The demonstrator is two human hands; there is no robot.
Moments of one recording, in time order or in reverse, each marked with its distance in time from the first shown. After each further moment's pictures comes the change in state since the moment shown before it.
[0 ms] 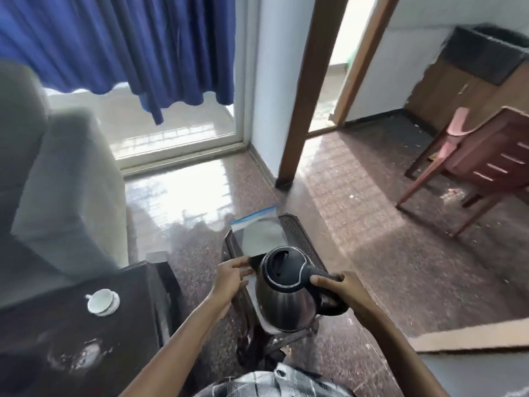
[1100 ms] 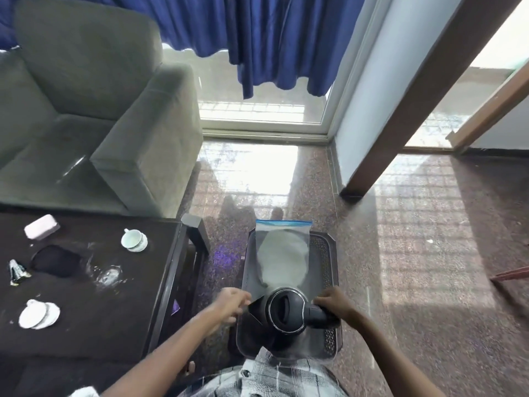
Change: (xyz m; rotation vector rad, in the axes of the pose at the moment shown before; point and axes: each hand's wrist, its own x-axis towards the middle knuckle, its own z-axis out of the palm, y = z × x) left_hand 0.035 -0.026 0.057 0.024 0.201 -0.422; right_hand 0.224 0.059 -0.017 -0.719 -0.551 -0.055
